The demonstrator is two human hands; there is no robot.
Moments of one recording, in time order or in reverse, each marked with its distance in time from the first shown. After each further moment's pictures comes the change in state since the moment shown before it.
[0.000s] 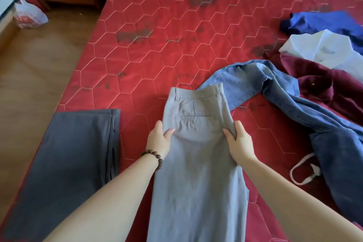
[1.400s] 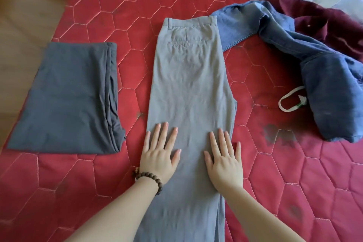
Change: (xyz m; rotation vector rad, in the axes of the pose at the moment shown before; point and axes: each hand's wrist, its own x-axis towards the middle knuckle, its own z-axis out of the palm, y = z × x) left_hand -0.236 -0.120 0.036 0.778 -0.086 0.446; right_hand -0.263 0.086 0.028 -0.708 -0.187 -0.173
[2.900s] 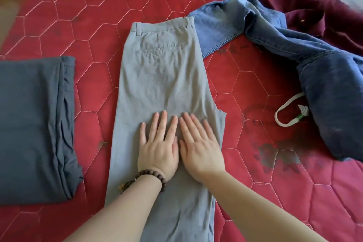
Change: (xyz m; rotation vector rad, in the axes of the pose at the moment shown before) left_hand 0.116 0.051 0.018 0.003 0.176 -0.007; right_hand 0.116 0.002 -0.013 0.114 0.124 -0.303
